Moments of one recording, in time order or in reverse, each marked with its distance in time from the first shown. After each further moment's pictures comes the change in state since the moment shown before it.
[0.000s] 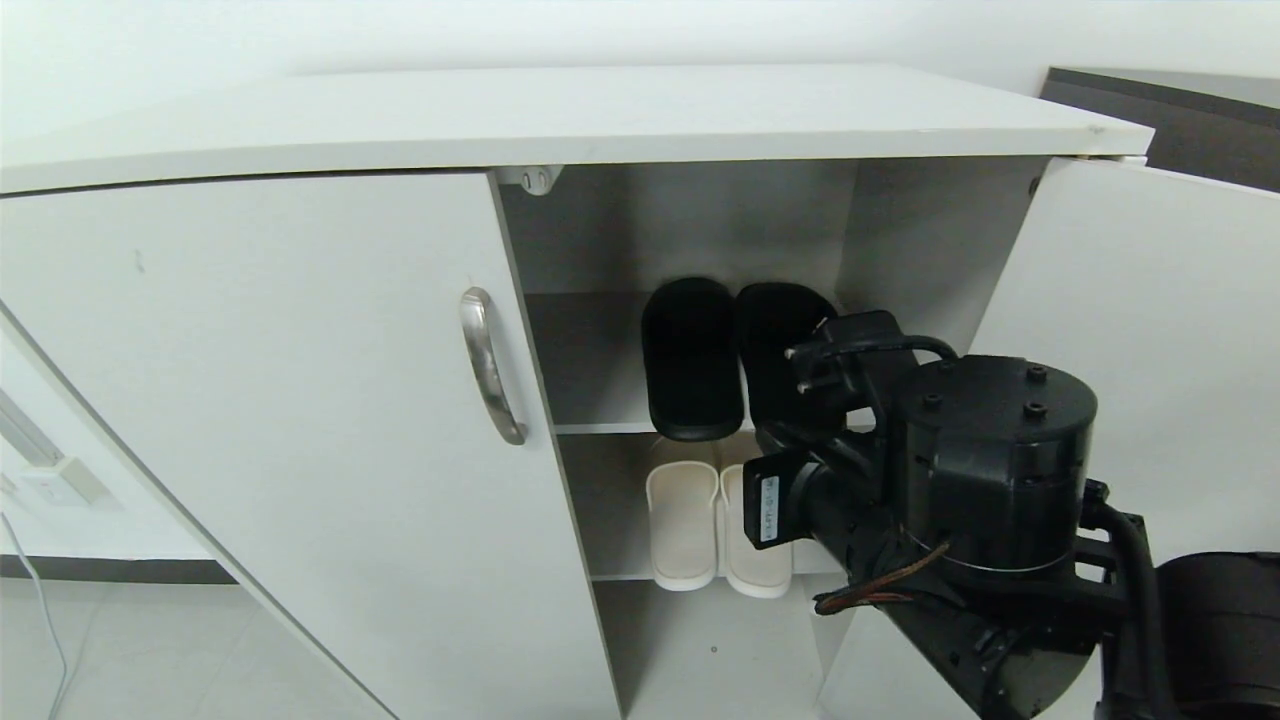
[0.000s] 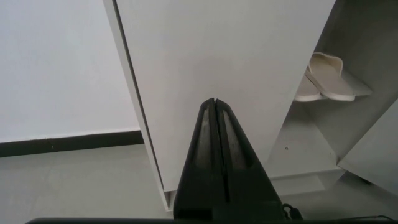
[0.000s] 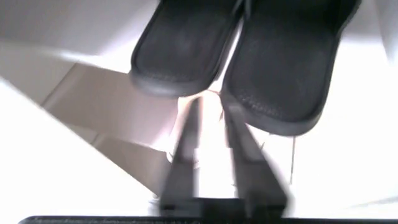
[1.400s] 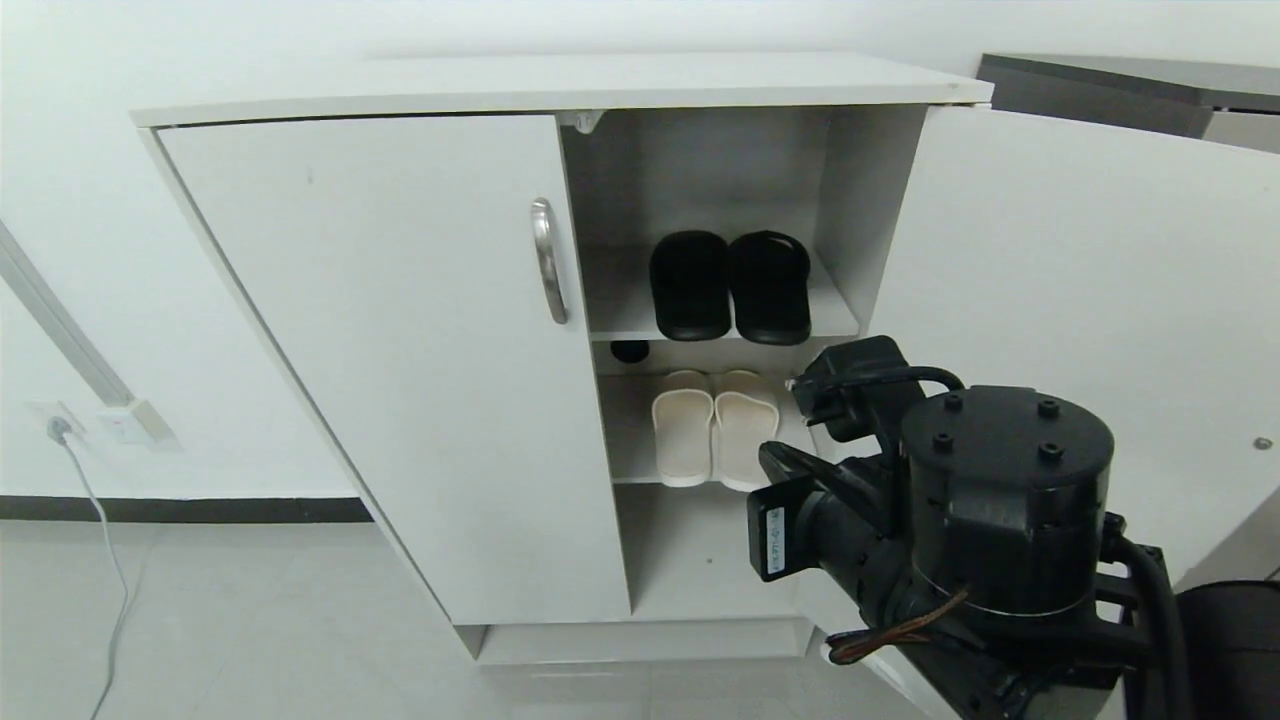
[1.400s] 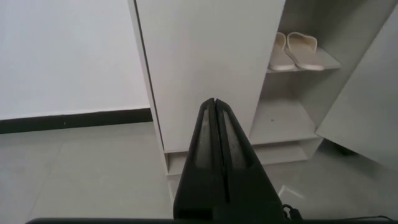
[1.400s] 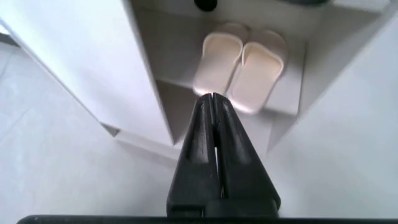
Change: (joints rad) left arm 0.000 0.000 0.000 0.000 0.000 -0.001; right arm 0.021 -0.015 0.048 -0.002 0.000 0.000
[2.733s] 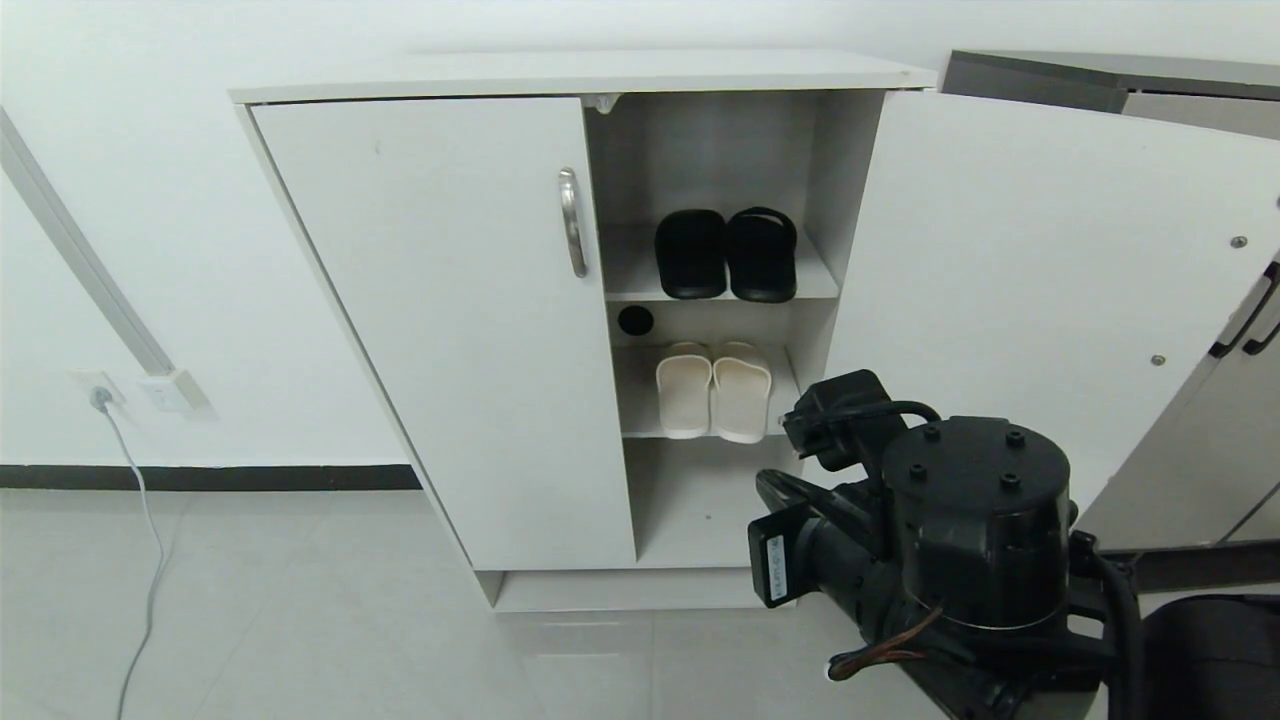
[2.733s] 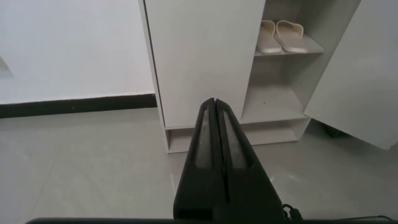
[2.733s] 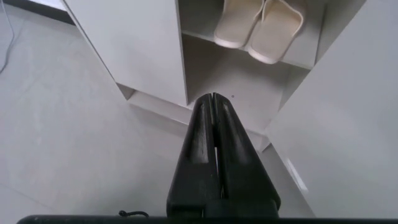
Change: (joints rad) left arm 0.000 0.000 0.000 0.000 0.000 0.000; right arm -0.027 0.024 0.049 -0.015 0.069 0.002
